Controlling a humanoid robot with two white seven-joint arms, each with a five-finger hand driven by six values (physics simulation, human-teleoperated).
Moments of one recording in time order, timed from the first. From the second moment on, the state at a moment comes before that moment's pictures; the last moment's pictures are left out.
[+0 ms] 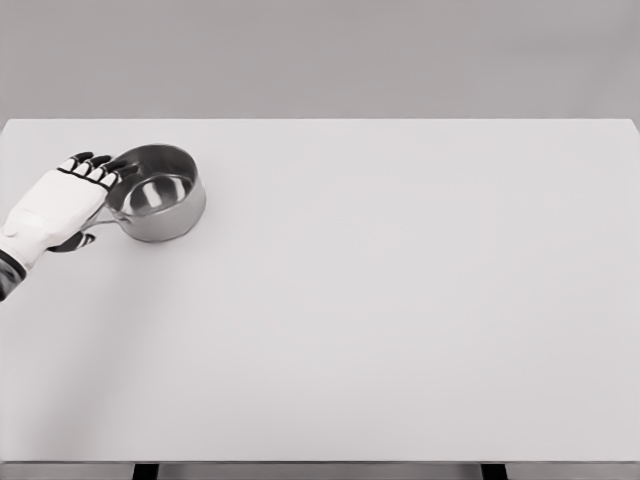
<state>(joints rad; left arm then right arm) -0.09 0.53 0.04 -1.67 -1.00 -0.34 -0.31 0.06 0.00 -0.08 0.05 -0.27 -0.07 0.21</state>
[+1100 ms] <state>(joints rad) -0.21 0.56 0.04 -1.50 -1.00 -0.34 -0.31 0.06 0.00 -0.08 0.05 -0.27 -0.07 0.21</state>
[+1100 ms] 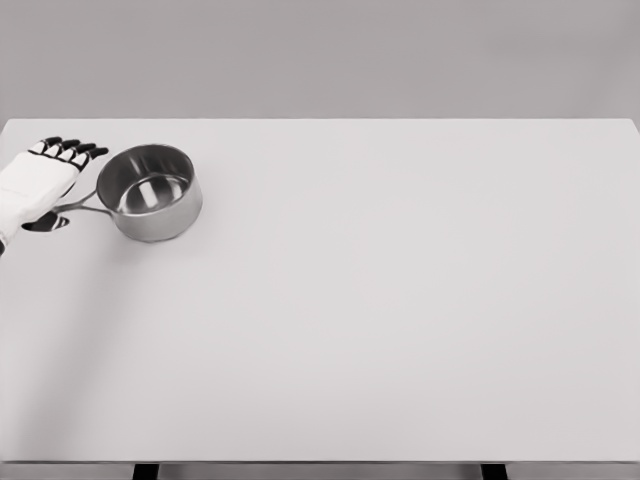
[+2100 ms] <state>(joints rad) -0.37 0.55 -0.01 -1.32 -1.00 -0.34 -0.30 0.06 0.00 -0.08 0.05 -0.27 -0.07 0.21</state>
